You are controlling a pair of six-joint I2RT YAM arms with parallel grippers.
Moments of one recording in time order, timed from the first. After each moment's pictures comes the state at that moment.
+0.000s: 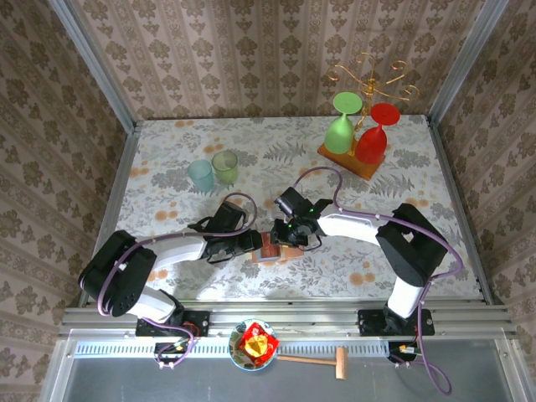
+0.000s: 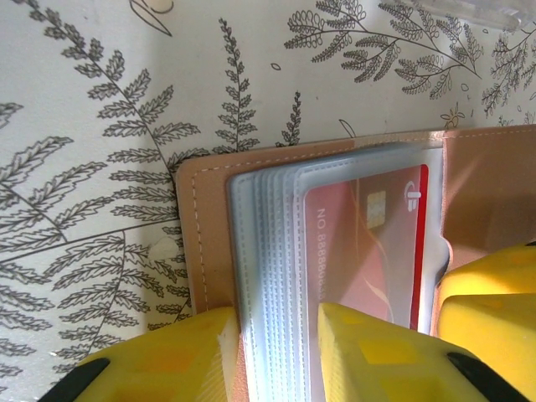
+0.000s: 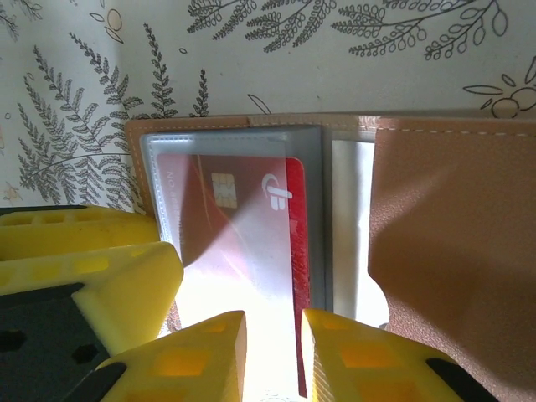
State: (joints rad) left arm -0.70 1.45 0.56 -0.08 0.31 -0.83; right arm 0.76 1.75 1.04 -0.41 -0.26 0.87
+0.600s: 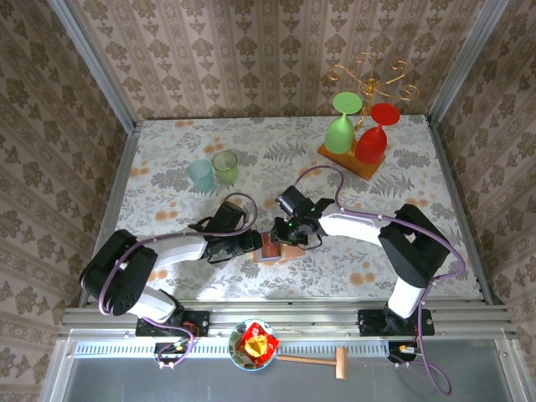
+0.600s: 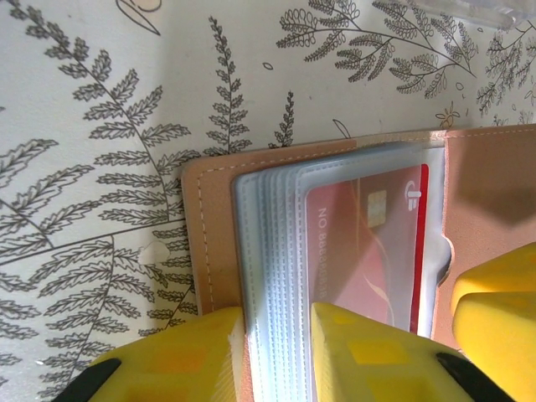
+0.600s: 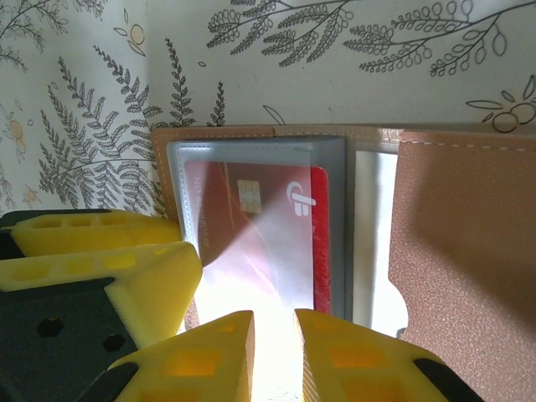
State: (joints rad) left arm -0.70 1.46 0.56 -0.06 0.32 -0.83; right arm 0.76 1.74 1.04 -0.40 -0.26 0.87
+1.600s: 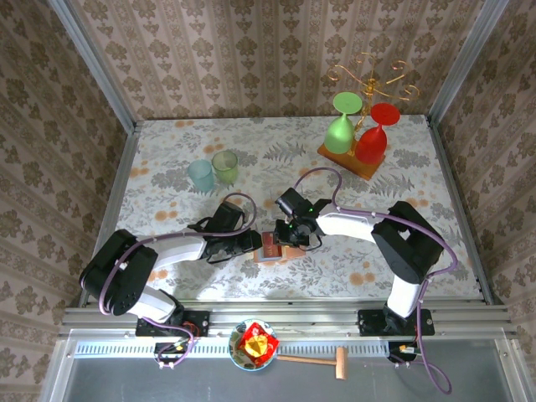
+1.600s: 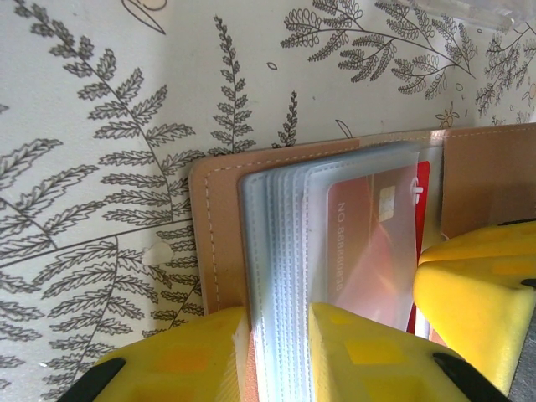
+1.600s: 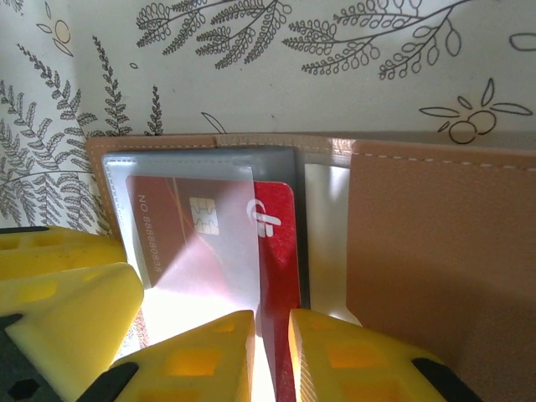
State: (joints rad) left arm -0.69 1.46 0.55 -0.05 0.33 -0.83; right arm 0.75 1.78 1.04 -0.41 -0.24 0.85
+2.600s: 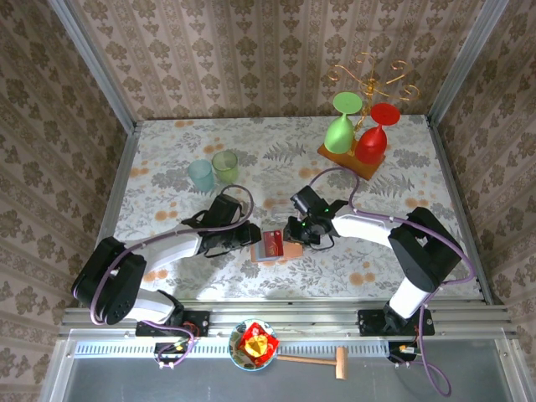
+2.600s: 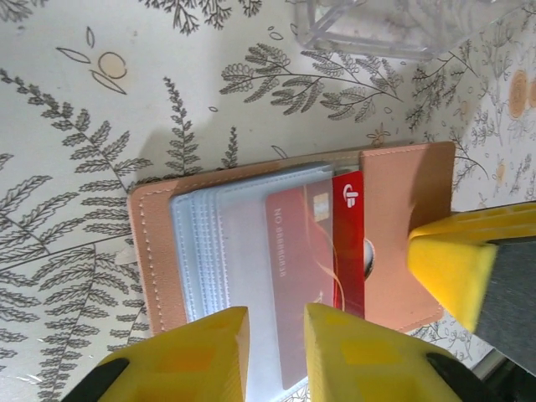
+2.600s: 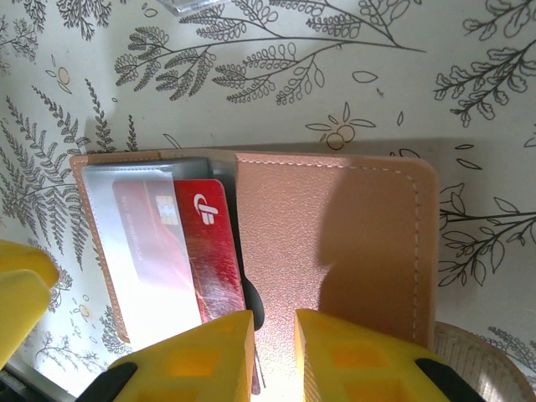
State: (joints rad) left arm -0.67 1.39 0.63 -0.16 0.36 -0.80; right arm 0.67 1.67 0.92 -0.35 -0.27 0.85
